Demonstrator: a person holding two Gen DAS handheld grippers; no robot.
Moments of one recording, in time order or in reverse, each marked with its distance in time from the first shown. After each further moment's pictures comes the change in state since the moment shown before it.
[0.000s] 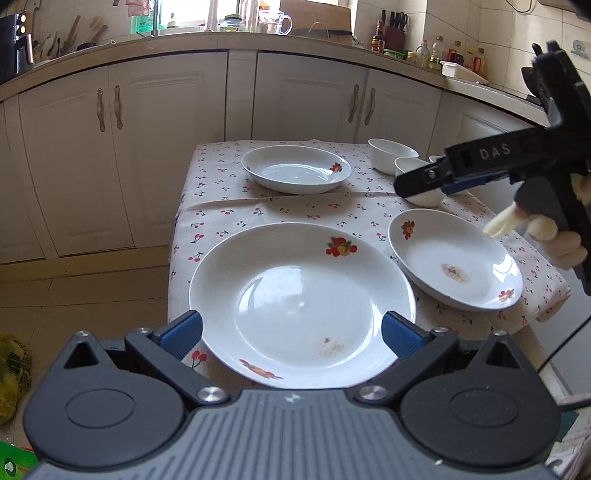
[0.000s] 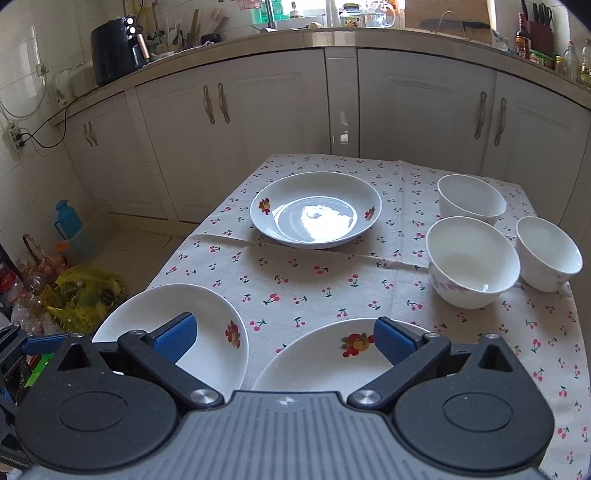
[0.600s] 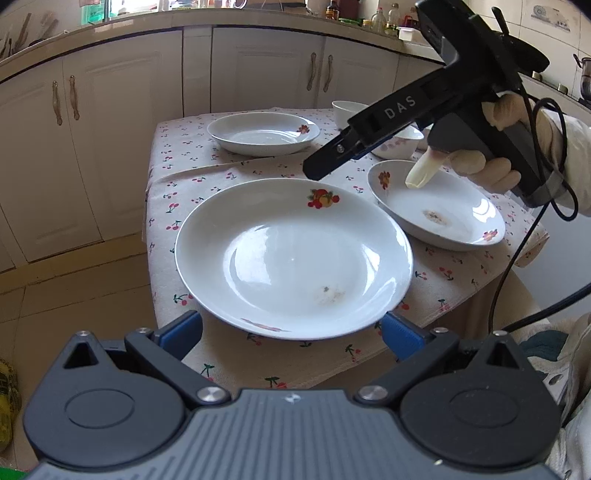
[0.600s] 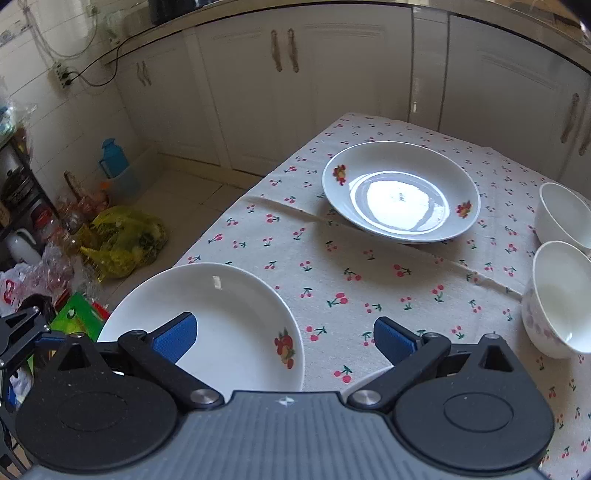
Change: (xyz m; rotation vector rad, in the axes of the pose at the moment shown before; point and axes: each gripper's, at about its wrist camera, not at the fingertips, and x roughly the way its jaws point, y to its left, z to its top) left arm 0.011 0.016 -0.016 0.114 0.080 -0.114; right arm 0.067 0.034 0.022 -0.176 0.180 0.156
